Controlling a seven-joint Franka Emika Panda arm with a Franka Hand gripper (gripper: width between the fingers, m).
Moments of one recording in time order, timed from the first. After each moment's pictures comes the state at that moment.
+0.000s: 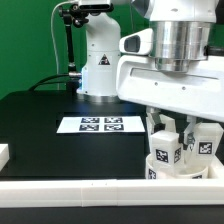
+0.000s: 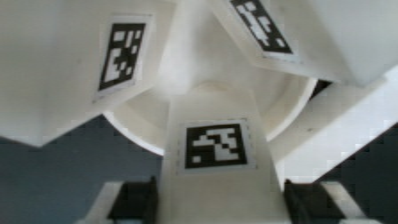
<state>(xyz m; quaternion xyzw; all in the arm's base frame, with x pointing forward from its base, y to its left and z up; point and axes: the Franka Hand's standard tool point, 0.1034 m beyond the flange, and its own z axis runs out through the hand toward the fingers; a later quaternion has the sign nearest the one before) 0.638 0.065 0.079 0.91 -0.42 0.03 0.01</state>
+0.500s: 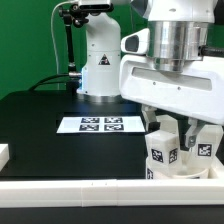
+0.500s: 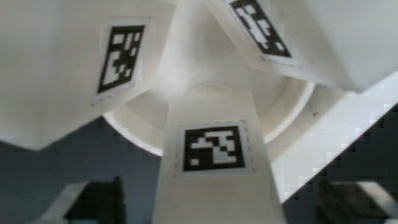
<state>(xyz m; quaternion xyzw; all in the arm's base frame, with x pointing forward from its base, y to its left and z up) 0.638 0.063 0.079 0.89 -0.45 0.03 0.01</state>
